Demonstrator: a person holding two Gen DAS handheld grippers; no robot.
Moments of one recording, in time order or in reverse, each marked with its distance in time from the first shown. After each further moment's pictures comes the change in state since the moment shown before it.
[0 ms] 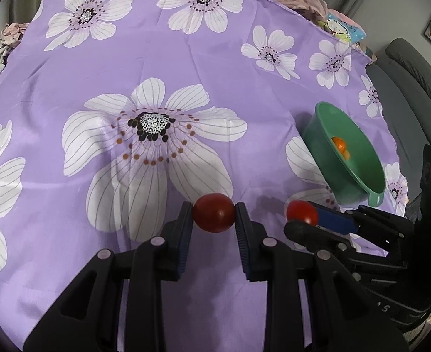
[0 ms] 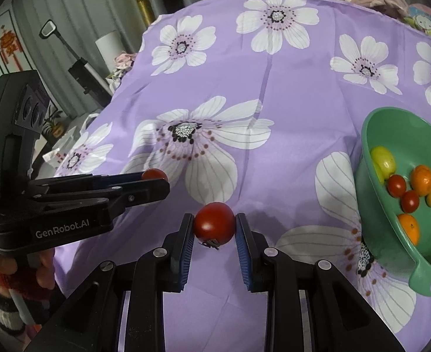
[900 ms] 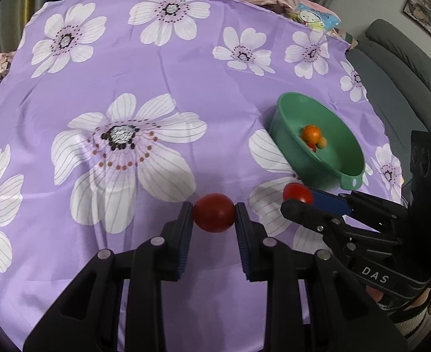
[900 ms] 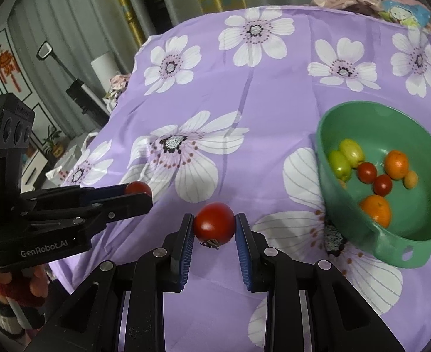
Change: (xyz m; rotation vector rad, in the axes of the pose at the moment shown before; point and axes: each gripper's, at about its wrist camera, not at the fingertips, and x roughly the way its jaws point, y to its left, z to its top) left arm -0.016 -0.049 -0.008 0.112 -0.018 -0.010; right arm -0.037 -0.027 -0.014 0.077 -0.086 -0.006
